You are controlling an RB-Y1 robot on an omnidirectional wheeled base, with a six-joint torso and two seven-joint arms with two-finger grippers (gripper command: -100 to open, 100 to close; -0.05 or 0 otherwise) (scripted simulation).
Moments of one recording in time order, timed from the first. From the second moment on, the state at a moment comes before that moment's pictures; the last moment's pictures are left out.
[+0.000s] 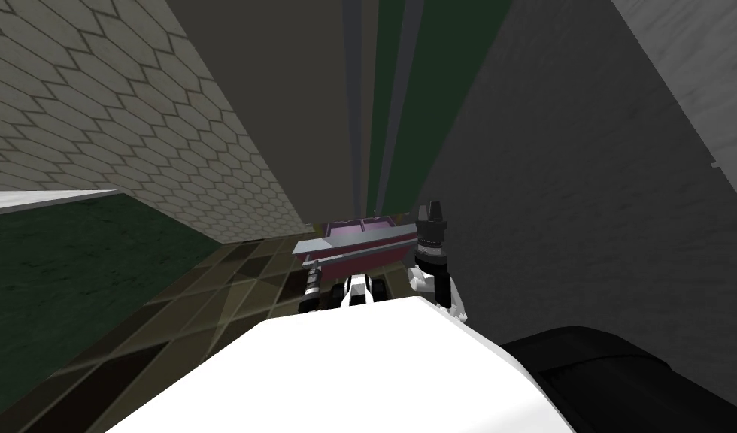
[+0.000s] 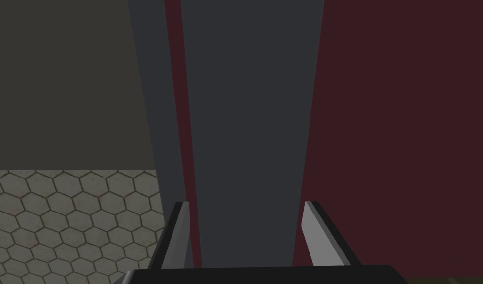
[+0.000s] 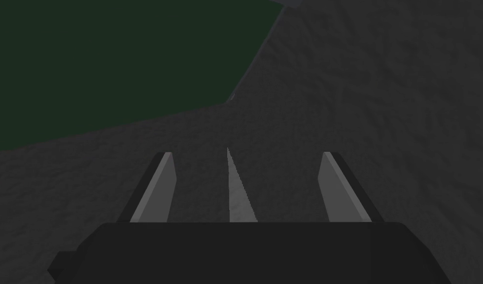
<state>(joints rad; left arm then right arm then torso) 0.22 -0.02 0.11 -0.85 -0.04 -0.96 0.00 0.48 -0.04 -0.01 -2.40 0.08 -0.52 0.14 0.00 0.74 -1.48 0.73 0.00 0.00</state>
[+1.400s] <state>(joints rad) 0.14 -0.01 0.10 -1.00 -0.04 -0.71 0.01 0.48 -0.04 -0.01 -2.40 0.08 -0.52 0.14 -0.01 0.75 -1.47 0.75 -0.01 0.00</state>
